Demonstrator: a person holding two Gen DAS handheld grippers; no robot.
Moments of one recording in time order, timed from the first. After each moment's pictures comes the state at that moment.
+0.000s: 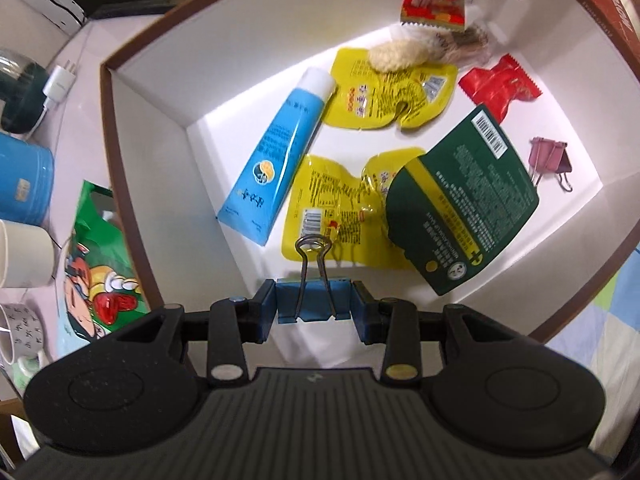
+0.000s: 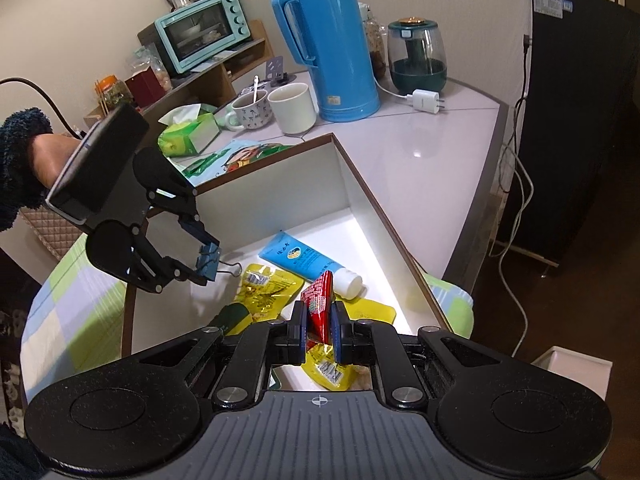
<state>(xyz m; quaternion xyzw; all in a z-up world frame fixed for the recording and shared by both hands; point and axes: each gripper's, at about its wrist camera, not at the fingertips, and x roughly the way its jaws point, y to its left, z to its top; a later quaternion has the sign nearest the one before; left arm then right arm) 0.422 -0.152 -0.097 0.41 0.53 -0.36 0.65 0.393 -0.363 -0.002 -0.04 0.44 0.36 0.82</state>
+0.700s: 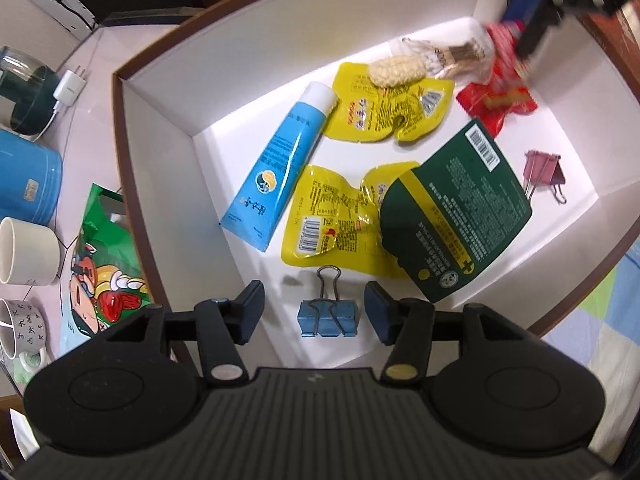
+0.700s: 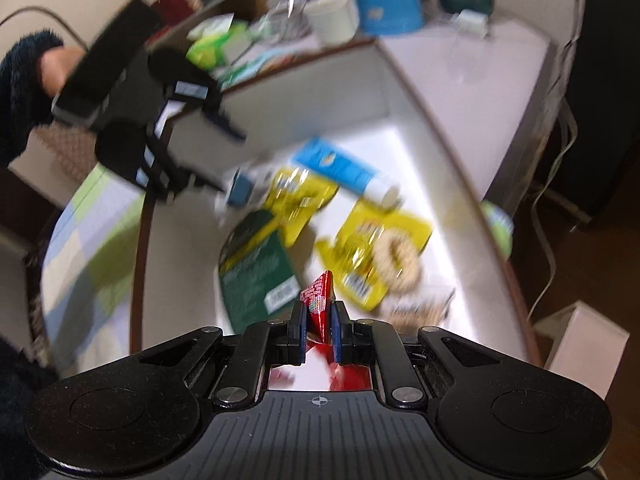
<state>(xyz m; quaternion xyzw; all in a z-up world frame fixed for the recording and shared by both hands) 0.412 -0.152 -0.082 0.40 0.51 -0.36 0.68 0.379 -0.353 -0.035 -0.10 0.55 0.41 0.72</state>
